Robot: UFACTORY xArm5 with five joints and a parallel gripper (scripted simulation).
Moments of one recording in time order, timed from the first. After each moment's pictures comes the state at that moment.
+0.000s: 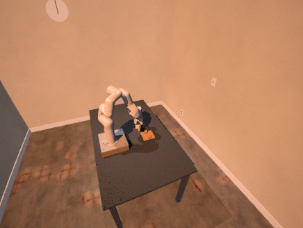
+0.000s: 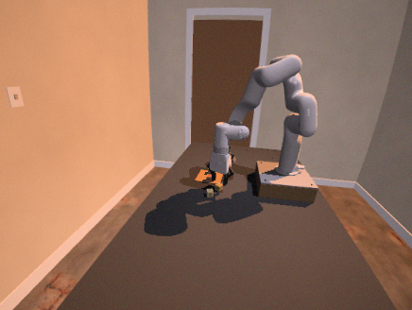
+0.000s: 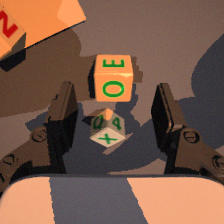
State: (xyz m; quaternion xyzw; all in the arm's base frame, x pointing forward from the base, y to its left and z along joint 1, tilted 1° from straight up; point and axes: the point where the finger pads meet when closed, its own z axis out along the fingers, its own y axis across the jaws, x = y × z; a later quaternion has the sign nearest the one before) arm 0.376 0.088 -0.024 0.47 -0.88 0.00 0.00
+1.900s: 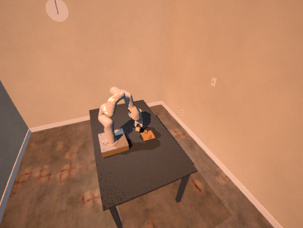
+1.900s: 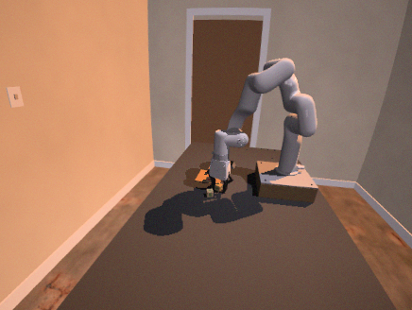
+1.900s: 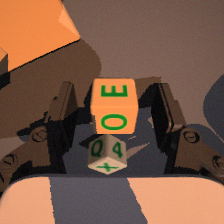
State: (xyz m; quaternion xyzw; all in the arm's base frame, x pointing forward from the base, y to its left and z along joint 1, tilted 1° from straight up) arm 0.376 0.088 -0.058 0.47 -0.88 0.00 0.00
